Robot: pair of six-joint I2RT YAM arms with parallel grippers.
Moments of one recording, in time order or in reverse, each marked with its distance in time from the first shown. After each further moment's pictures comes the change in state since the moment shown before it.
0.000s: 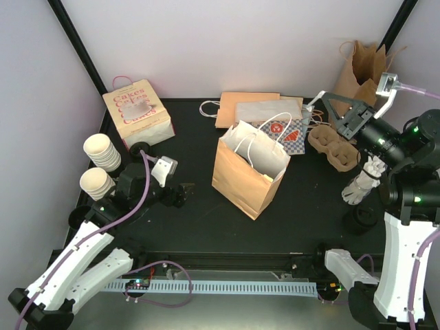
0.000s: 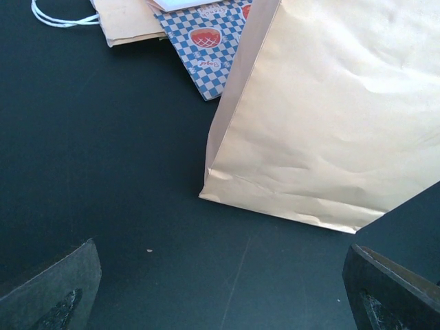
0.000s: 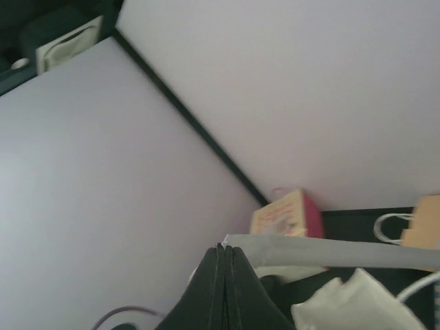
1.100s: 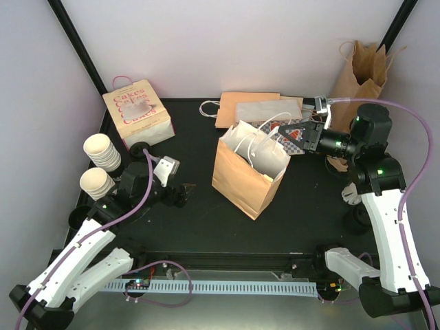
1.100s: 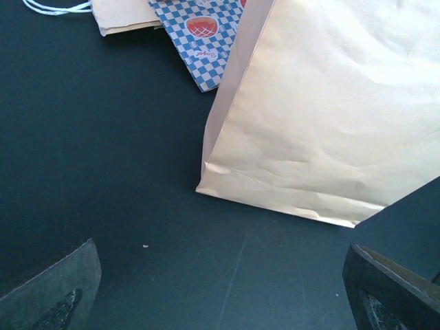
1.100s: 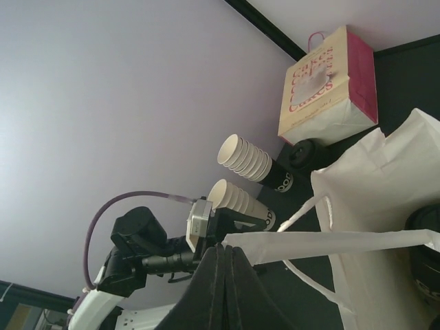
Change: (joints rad) left arm 0.000 0.027 -0.003 0.000 0.014 0.001; right arm 0.192 0.058 -0.300 0.041 -0.247 -0.007
